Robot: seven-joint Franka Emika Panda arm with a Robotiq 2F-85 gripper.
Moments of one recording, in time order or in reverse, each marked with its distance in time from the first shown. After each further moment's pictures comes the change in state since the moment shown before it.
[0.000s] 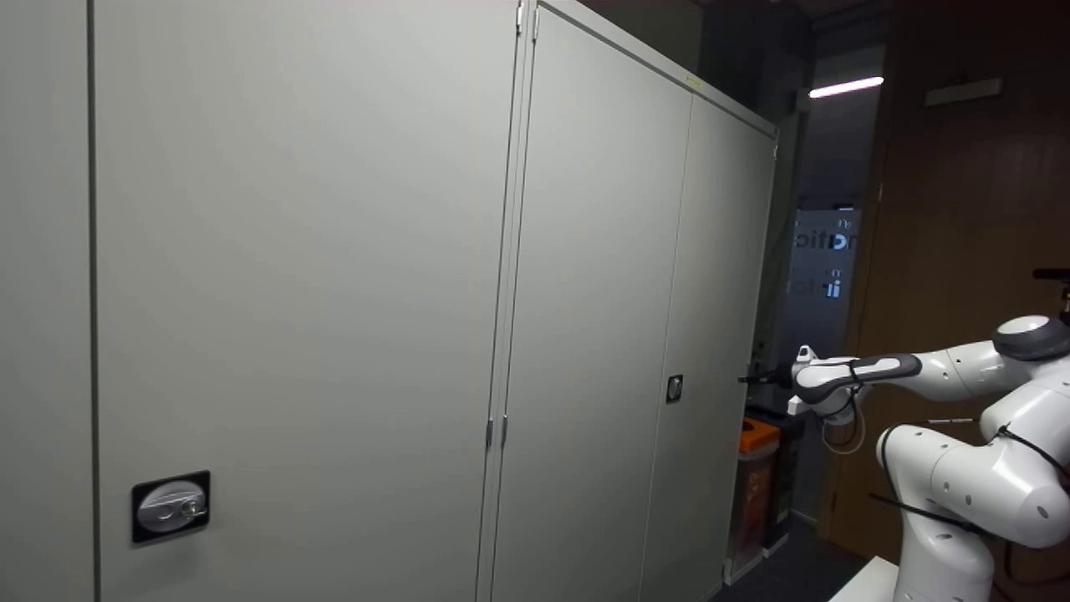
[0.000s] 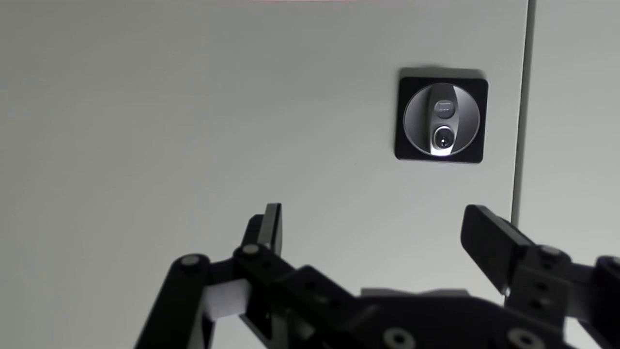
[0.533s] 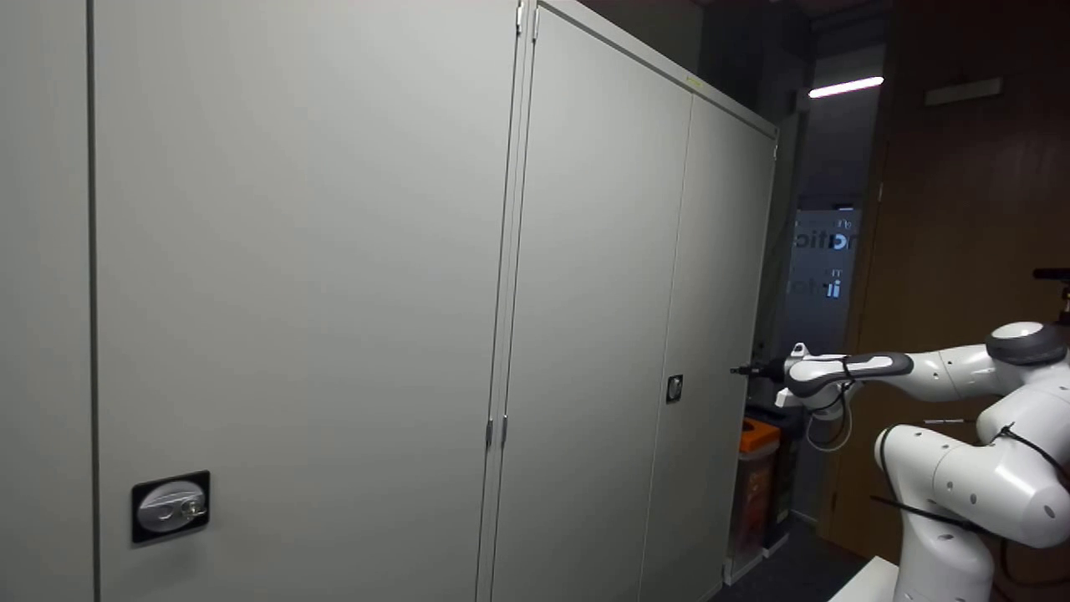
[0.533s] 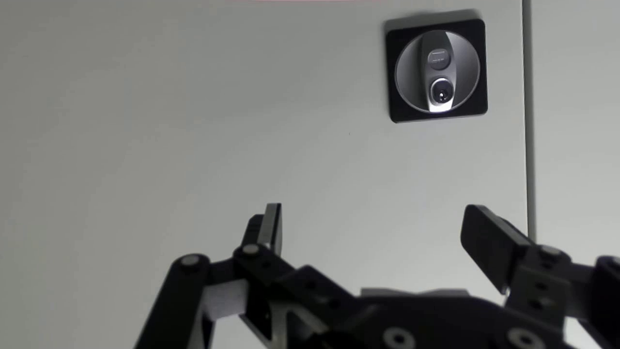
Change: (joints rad) arm 0.064 -0.064 0.015 0.055 0.021 0.000 0.099
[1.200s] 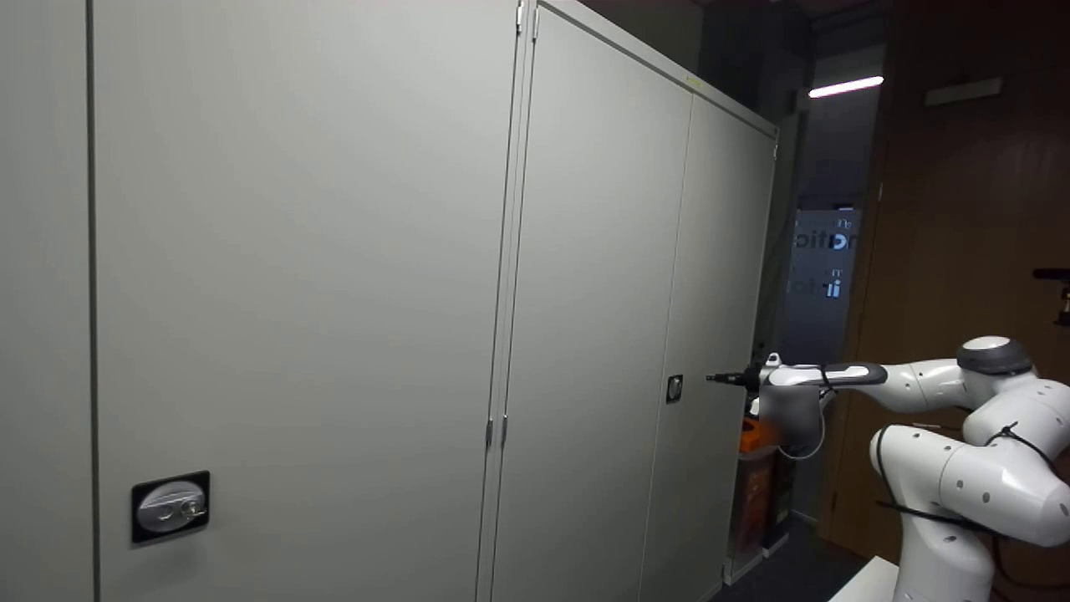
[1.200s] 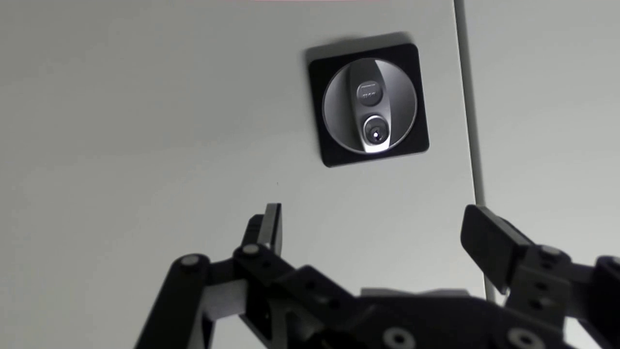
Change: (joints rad) arm 0.175 -0.121 -0.063 0.066 -0.012 0.000 -0.023
